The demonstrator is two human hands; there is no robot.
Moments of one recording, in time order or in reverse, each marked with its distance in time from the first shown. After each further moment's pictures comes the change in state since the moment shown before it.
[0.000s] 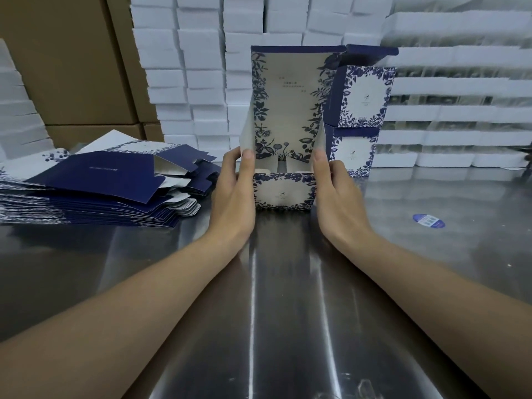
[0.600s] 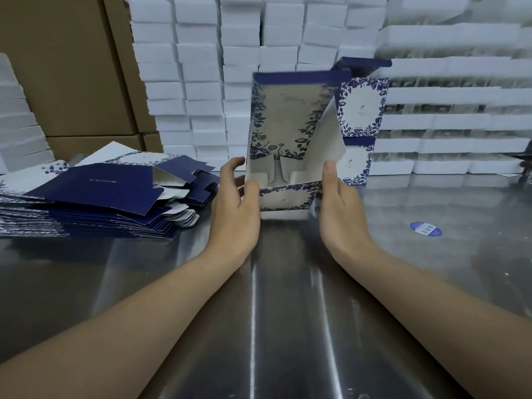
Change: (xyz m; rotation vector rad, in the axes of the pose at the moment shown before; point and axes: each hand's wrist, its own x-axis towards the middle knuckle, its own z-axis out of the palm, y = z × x) left_hand -0.007 0.005 0.003 0.049 -0.002 0.054; right_hand -0.001 -0.001 0.001 0.149 0.071 0.012
